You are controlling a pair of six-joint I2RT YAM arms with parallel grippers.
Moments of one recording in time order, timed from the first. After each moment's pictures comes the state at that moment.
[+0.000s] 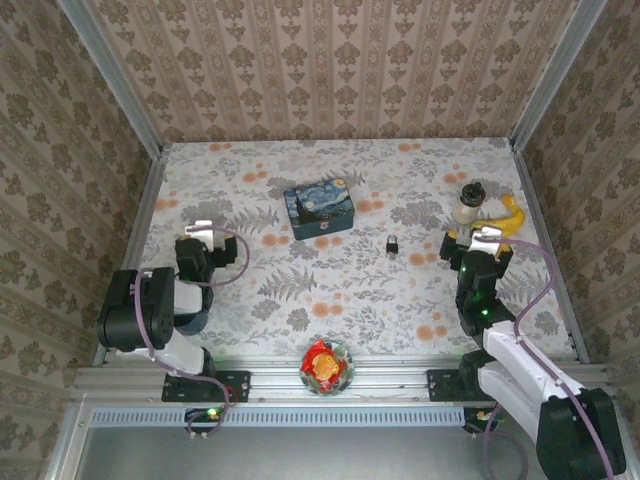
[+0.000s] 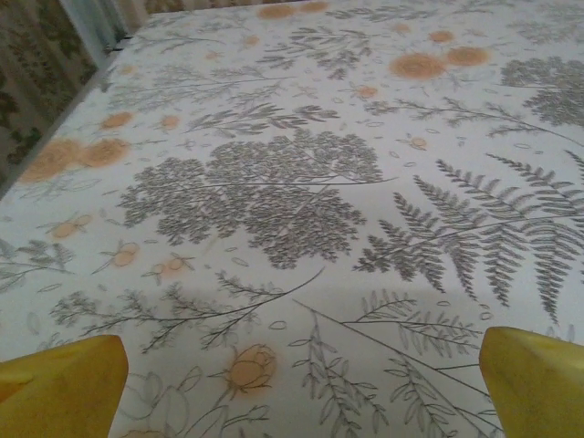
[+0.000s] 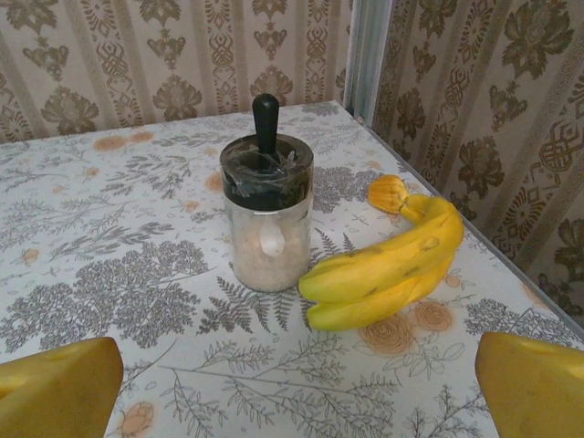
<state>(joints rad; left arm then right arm) -0.01 1.56 0.30 0.89 -0.01 0.08 0.14 0.84 0.22 0.34 0.55 0.12</state>
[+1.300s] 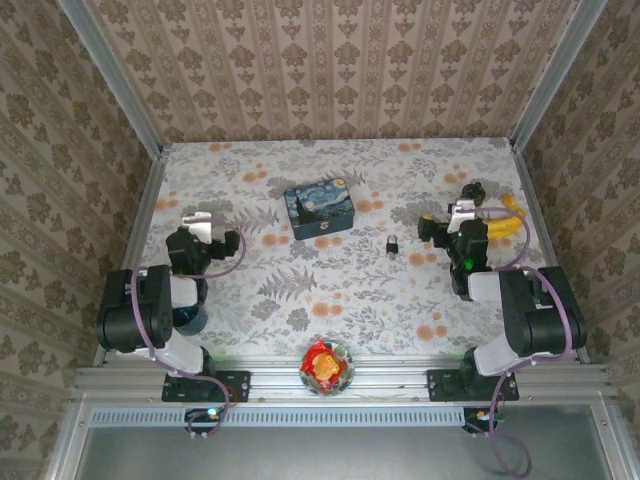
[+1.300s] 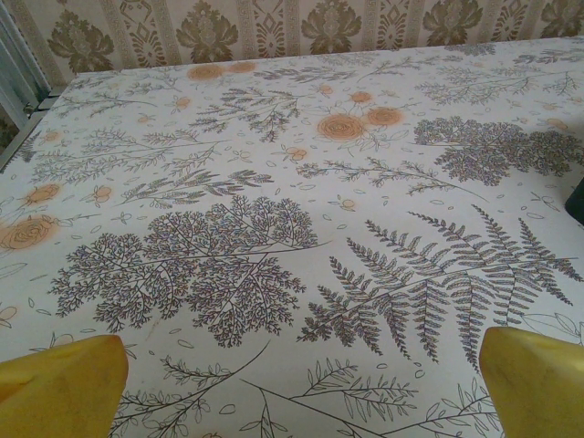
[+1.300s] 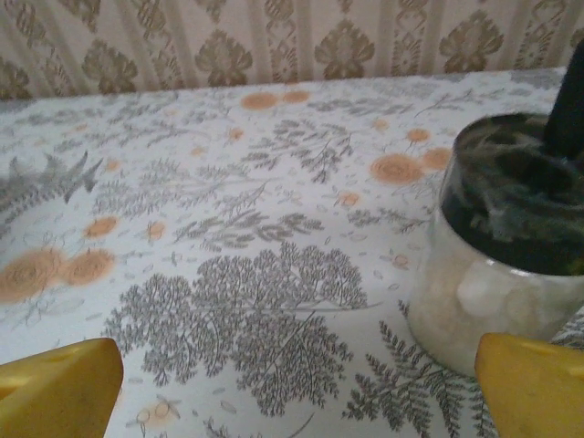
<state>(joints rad) 0.05 1.56 0.36 0.88 0.21 0.09 0.00 1.52 0.41 0.79 0.02 0.05</state>
